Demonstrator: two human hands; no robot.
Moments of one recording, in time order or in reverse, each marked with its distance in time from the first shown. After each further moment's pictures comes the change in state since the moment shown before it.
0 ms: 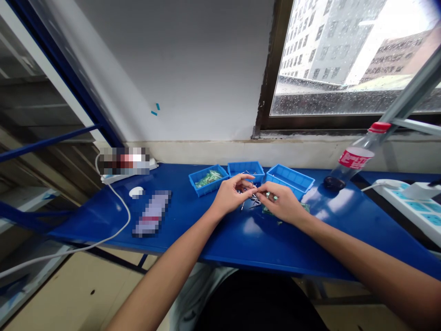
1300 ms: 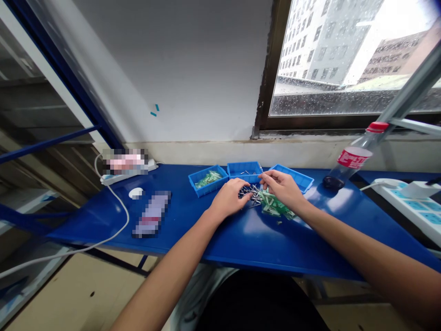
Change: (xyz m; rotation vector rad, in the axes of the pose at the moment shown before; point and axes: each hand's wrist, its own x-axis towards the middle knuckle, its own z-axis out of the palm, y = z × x) left_hand 0.000 -0.014 -0.007 0.626 -0.095 0.139; right_hand 0.028 0.024 -0.004 0.350 0.135 0.340
